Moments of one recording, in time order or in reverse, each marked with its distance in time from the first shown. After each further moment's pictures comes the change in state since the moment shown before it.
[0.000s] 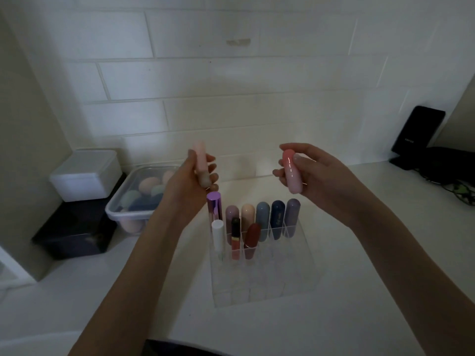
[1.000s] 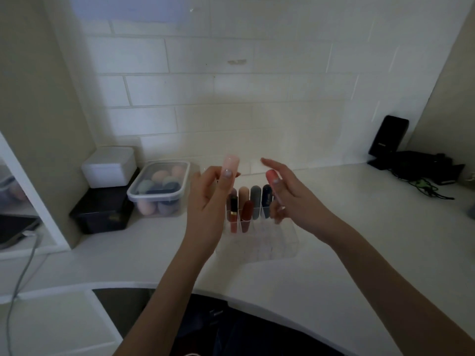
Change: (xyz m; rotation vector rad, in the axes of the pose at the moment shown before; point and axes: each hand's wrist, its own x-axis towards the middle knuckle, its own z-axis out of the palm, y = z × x) left_hand -0.132 -0.013 0.044 0.559 0.081 0.649; right_hand -0.075 0.013 0.041 -0.532 -0.018 -0.149
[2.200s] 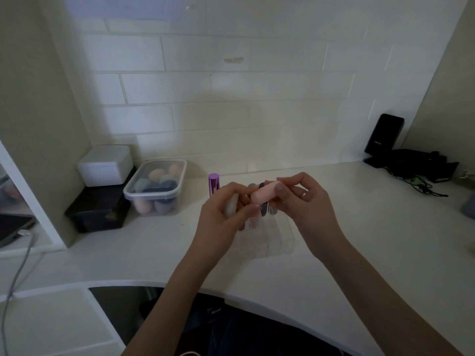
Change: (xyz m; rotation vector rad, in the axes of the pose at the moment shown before) left_hand -0.018 -0.009 0.008 -0.031 -0.239 -0.072; right_hand -0.026 0.005 0.005 0.504 0.324 0.031
